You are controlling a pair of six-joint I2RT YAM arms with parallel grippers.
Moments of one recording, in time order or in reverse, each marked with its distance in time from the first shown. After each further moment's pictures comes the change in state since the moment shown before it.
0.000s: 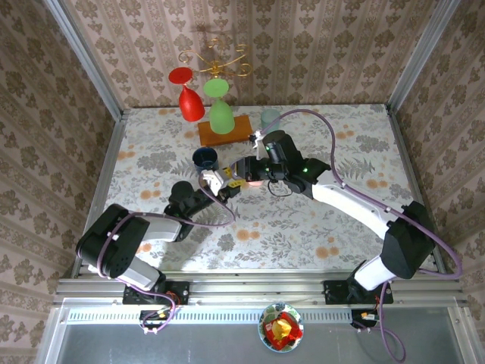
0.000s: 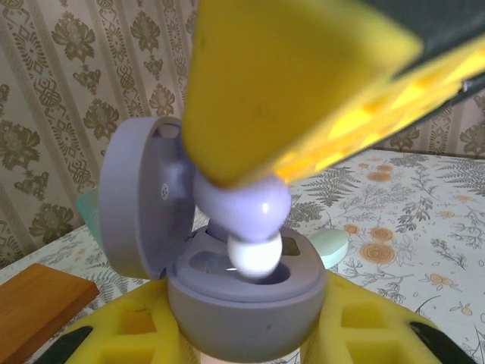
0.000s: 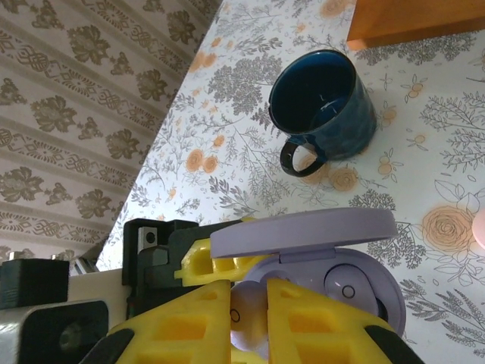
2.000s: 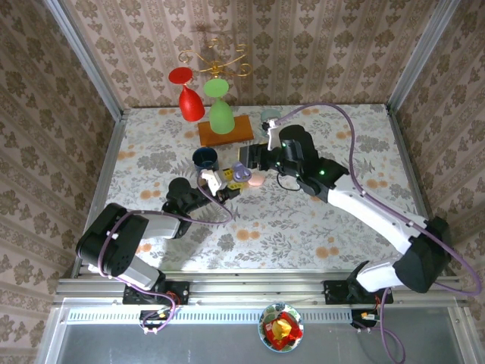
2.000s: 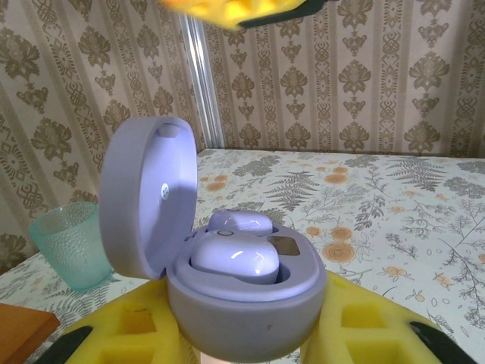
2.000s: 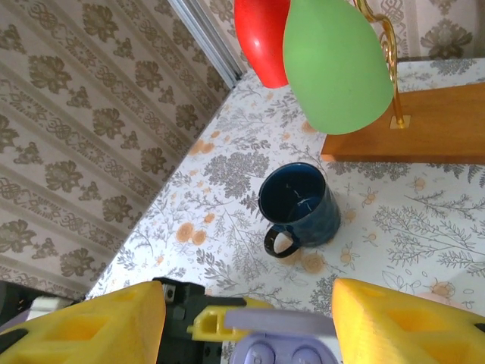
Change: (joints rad) left arm 0.046 0.005 0.021 -0.006 0.190 0.010; right arm -0.024 -0.110 0.003 0.061 0.140 -0.116
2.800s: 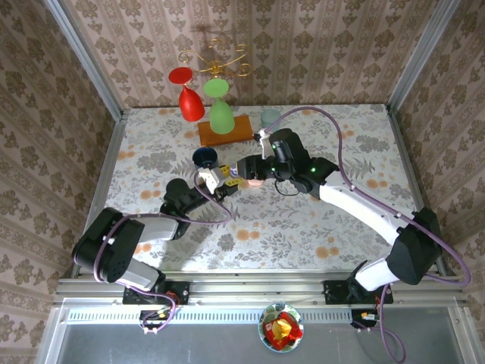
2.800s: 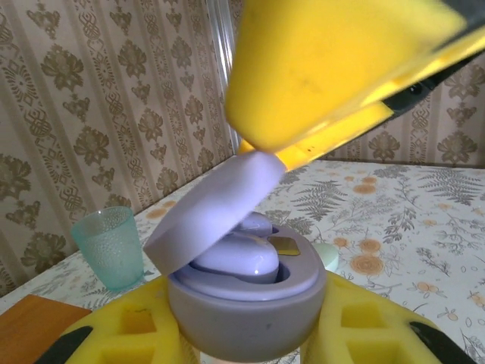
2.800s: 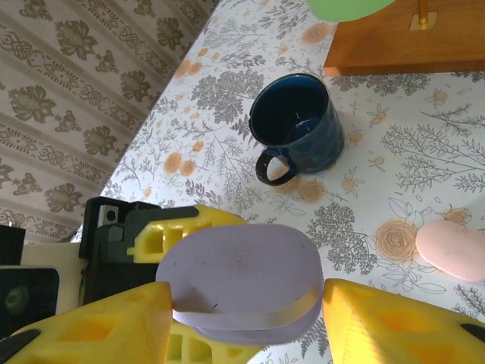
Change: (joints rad) left arm -0.001 -0.051 -0.010 -0.003 -0.093 -0.010; right arm 0.000 0.046 -0.006 -0.129 -0.090 -0.011
